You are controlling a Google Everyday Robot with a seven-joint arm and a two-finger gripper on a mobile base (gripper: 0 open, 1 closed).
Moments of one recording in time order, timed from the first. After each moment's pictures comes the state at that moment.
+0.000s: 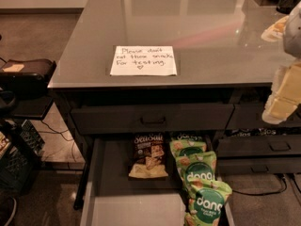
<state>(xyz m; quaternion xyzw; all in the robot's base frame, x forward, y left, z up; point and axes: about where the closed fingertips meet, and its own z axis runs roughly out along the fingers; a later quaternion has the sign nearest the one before) 0.438 -0.217 0.976 -0.60 0.78 -0.03 0.16</state>
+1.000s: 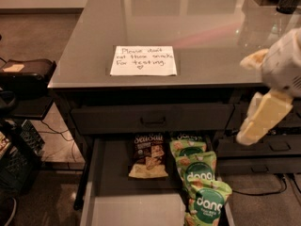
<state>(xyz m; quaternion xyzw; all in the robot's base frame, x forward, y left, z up) 0.434 -0.190 0.925 -0.60 0.77 0.04 0.20</state>
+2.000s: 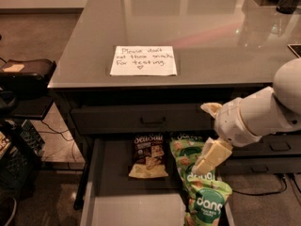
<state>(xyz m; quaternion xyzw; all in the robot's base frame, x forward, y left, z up) 0.436 -0.125 0.783 -0.58 0.76 0.15 0.26</state>
